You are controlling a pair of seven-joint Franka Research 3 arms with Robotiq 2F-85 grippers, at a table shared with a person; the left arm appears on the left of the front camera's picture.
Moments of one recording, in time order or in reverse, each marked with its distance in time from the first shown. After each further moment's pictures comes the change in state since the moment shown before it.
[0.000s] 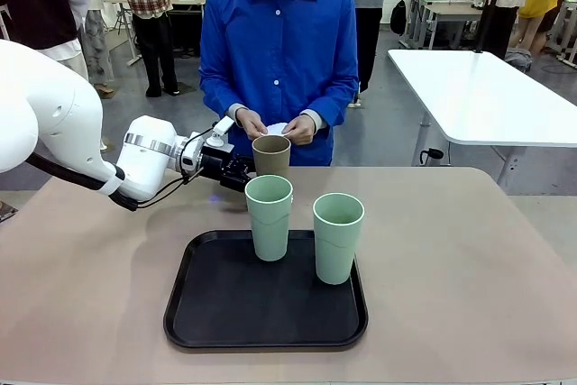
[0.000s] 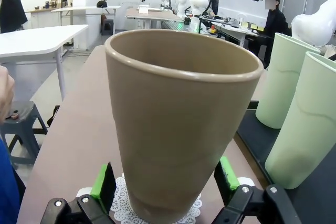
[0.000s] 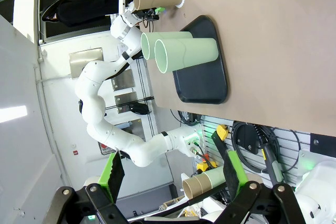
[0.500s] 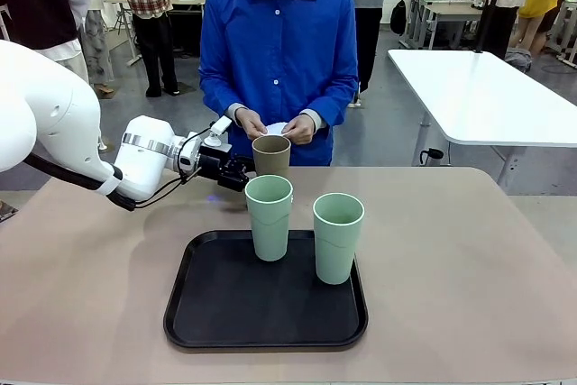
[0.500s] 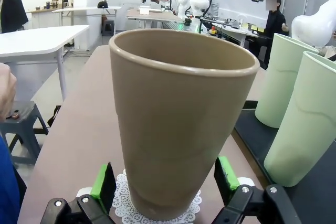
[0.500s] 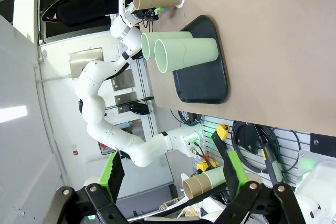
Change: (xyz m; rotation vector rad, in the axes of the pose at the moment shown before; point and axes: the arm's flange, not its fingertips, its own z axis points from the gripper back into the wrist) left arm -0.002 0.000 0.005 0.002 -0.005 0.003; right arm 0.000 0.000 0.000 0.000 0.000 0.000
